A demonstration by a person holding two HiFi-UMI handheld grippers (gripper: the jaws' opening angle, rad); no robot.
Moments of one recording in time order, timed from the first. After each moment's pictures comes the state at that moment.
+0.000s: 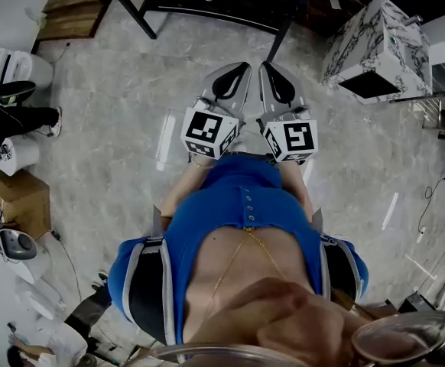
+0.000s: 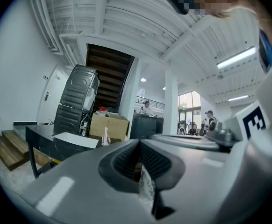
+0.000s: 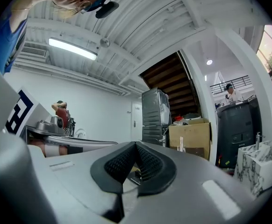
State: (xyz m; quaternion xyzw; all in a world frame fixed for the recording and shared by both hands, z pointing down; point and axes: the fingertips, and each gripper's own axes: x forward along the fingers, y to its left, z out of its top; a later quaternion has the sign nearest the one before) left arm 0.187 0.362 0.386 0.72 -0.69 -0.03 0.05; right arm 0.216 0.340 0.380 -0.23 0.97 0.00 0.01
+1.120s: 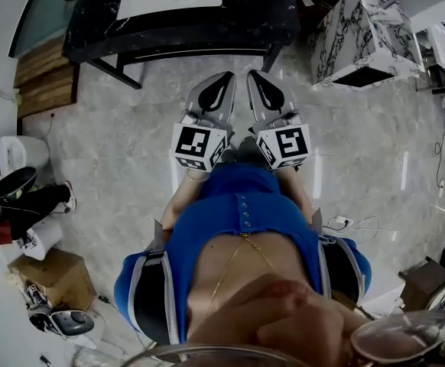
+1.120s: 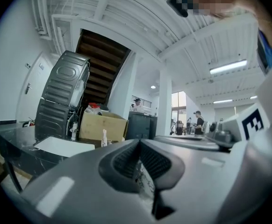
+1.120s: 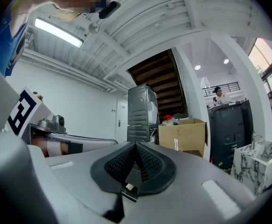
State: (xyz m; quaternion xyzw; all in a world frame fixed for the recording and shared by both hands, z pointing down) left arm 0.012 0.237 0.379 0.79 -0.61 -0.02 0.05; right arm 0.051 0.220 0.378 -0.33 0.94 0.00 0.01
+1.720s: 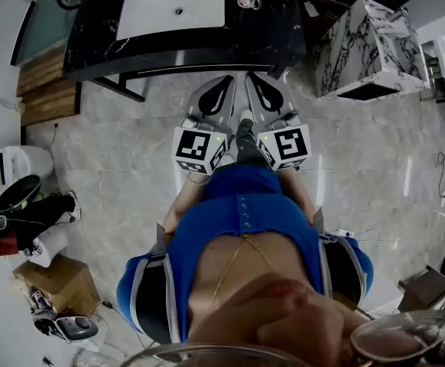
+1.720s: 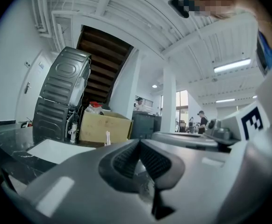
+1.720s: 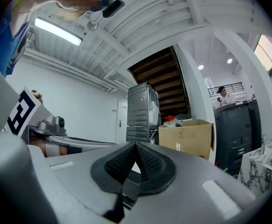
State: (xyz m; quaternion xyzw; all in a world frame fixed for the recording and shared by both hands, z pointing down) left arm -0.019 0.148 0.381 0.79 -0.61 -0.02 0.06; right arm 0.016 0.131 0.374 -0.32 0.95 0.01 0.01
